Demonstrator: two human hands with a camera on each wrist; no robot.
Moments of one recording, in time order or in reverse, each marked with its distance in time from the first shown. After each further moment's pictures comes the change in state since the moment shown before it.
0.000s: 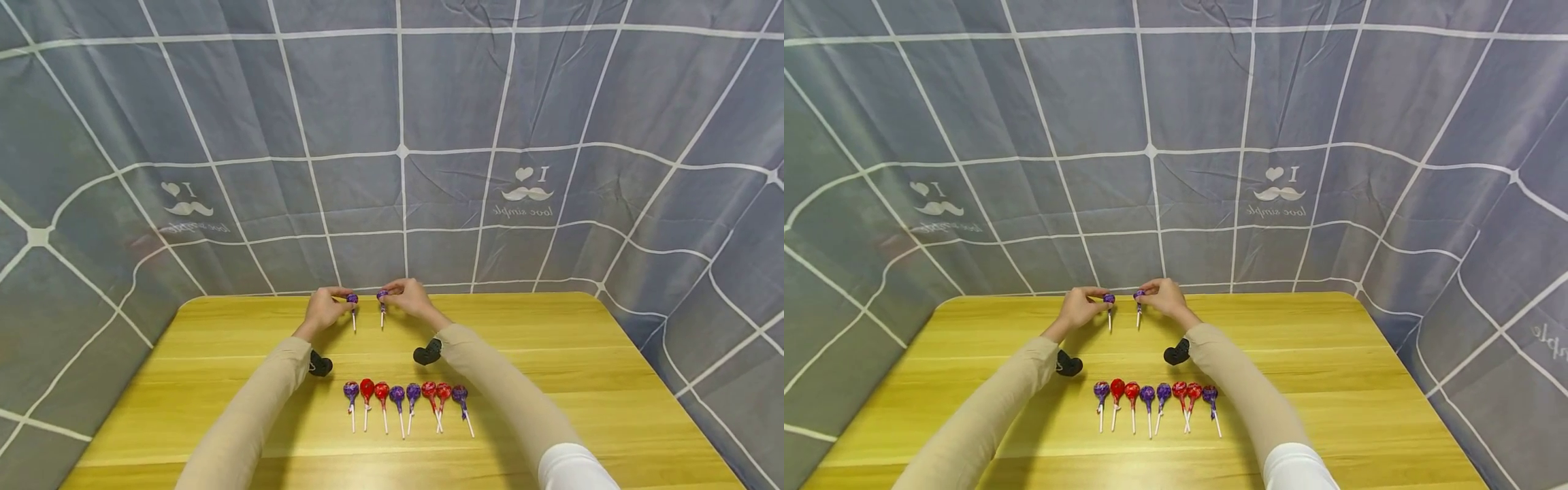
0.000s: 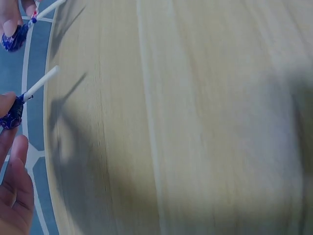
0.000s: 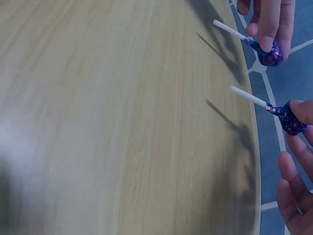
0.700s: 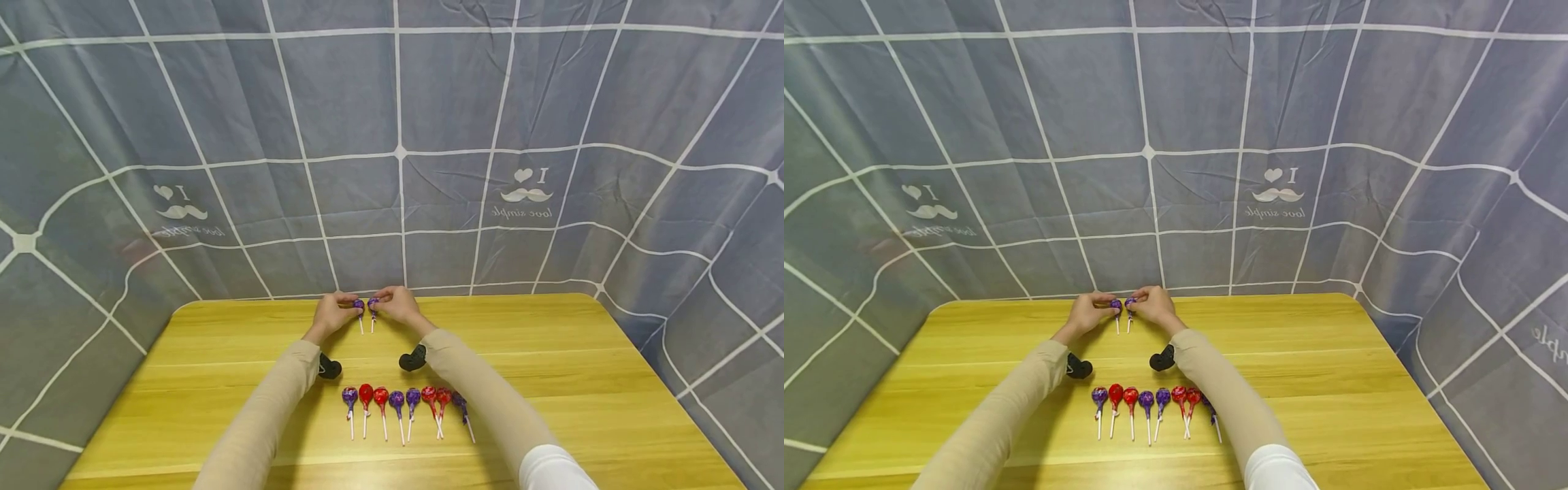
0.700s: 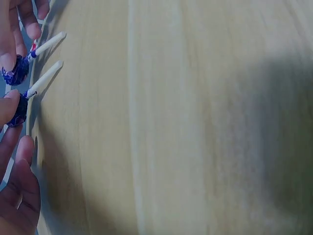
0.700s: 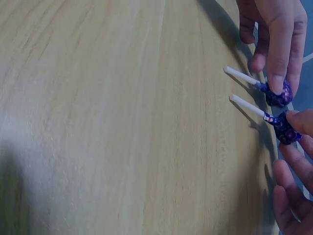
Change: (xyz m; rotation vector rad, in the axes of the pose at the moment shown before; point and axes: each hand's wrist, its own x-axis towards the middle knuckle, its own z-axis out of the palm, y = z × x) left_hand 0.012 -0.009 0.025 -0.082 0.009 0.058; right_hand 0.005 -0.004 0.028 -0.010 0.033 0.127
